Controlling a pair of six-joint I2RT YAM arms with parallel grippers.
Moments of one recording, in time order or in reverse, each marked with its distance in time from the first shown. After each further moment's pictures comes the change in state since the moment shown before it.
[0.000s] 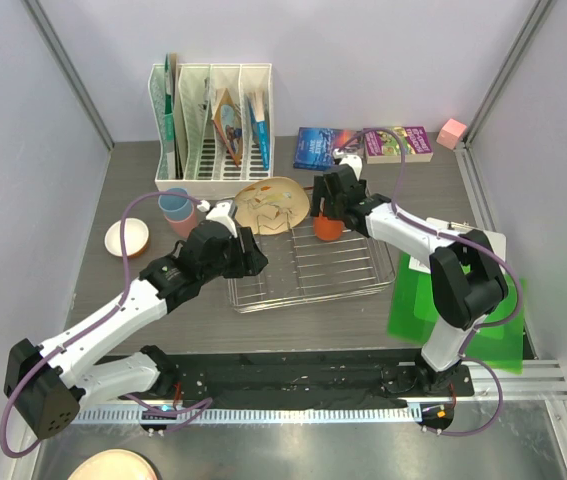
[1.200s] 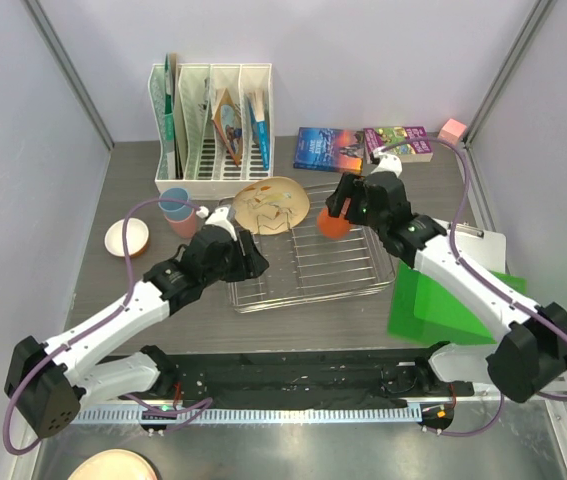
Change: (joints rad) left arm -0.001 0.016 -0.039 0.034 -0.001 -0.065; right arm 0.000 -0.422 -0.138 -0.077 -0.066 0.070
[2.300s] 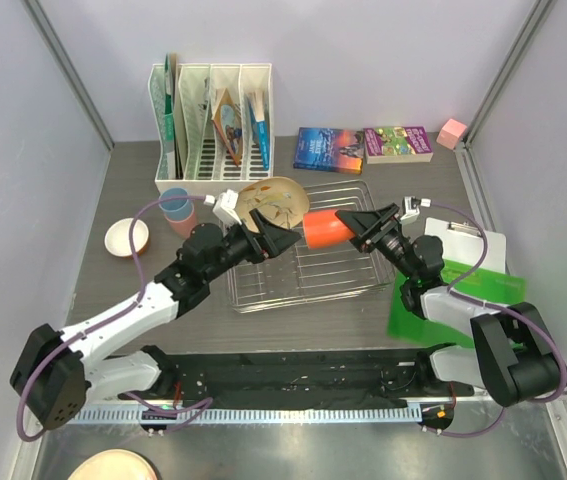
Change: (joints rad) left arm 0.006 0.026 -0.118 0.647 0.186 -0.217; right arm -0.247 -0.086 -0.767 1.358 -0.653 0.812
